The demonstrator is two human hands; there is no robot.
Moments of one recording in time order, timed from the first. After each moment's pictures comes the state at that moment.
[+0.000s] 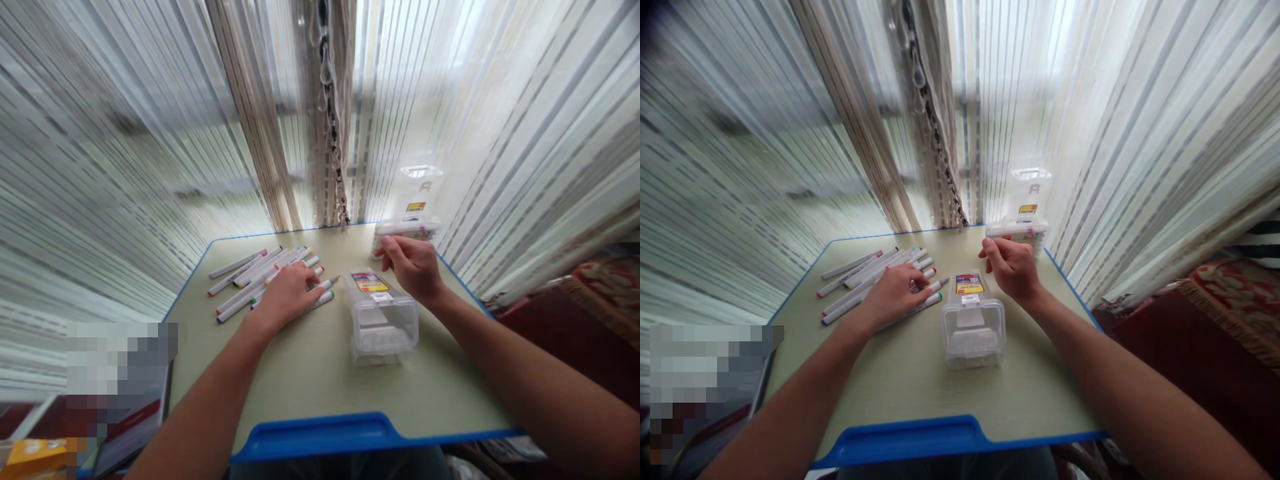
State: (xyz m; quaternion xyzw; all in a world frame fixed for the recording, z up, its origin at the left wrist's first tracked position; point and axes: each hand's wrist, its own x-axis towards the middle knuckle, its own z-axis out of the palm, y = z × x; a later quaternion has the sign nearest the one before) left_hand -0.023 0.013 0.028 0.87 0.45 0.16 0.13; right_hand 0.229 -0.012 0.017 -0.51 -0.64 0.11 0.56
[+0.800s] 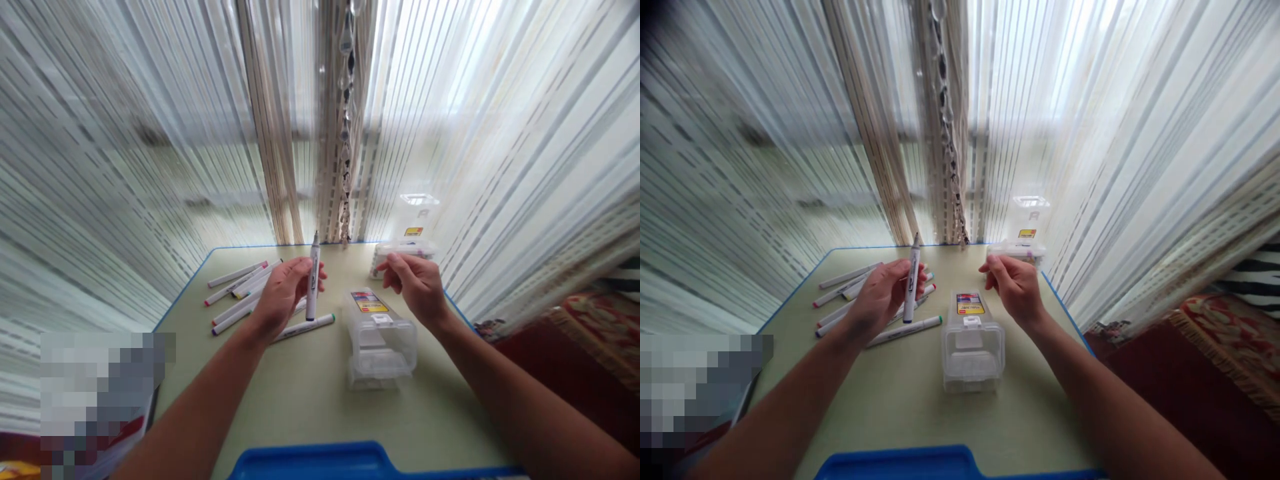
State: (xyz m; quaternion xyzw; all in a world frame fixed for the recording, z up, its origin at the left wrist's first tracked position) left_hand -0.012 0.007 0.049 0.53 0.32 0.48 0.62; right_hand 0.223 -0.019 0.036 -0.46 -0.58 0.27 0.62
